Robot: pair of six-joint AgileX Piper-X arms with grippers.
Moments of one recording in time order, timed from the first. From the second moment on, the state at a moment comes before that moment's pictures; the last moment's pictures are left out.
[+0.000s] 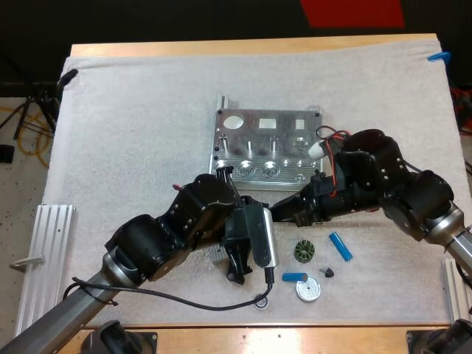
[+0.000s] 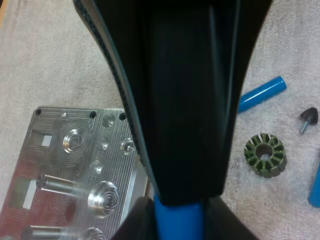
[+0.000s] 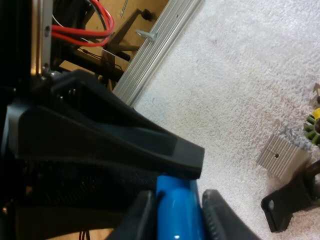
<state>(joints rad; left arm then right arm) -0.84 1.05 -1.03 0.84 0.13 -1.14 0.62 1.21 -1.06 0.72 -0.78 -1.55</state>
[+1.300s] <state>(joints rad) -0.84 0.81 -0.94 0.96 -0.25 -1.64 0.62 1.58 -1.60 1.09 -0.07 -1.80</state>
